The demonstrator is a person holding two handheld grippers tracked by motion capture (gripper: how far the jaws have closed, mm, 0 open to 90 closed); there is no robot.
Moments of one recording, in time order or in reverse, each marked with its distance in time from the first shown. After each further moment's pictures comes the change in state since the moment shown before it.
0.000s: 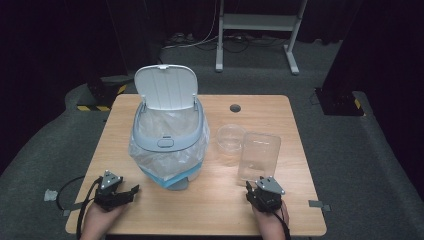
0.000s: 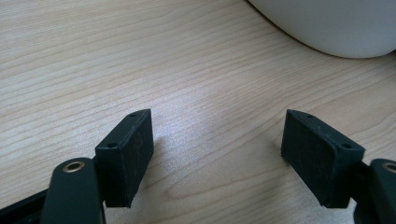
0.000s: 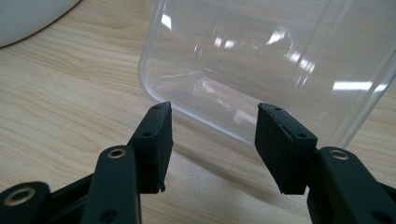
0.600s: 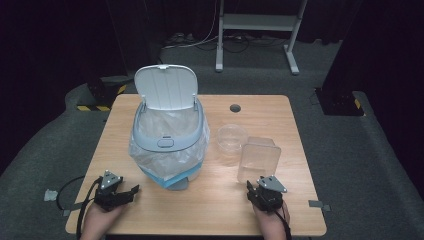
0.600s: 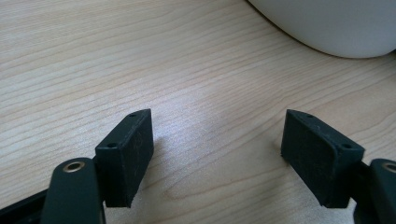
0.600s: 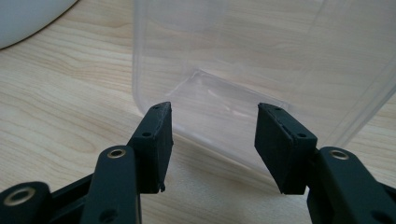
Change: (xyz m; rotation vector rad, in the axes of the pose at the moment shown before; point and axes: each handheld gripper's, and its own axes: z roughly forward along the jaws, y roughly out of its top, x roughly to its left) left arm 0.000 0.000 0.000 0.000 -0.001 0.000; right arm -0.006 0.000 0.002 0.007 0.019 0.027
